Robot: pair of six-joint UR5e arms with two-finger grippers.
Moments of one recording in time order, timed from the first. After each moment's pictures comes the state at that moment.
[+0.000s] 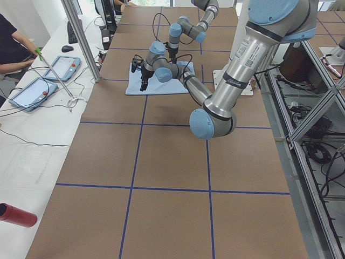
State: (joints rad) left arm -0.76 -2.14 -1.64 -1.92 -1.77 -1.20; right arm 0.52 -1.01 1.66 -1.66 1.76 0.86
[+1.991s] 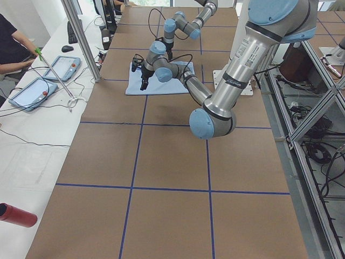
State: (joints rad) left arm -0.76 -2.14 -1.64 -1.93 -1.77 -1.20; right arm 0.63 -1.06 1.67 -1.68 1.82 0.76
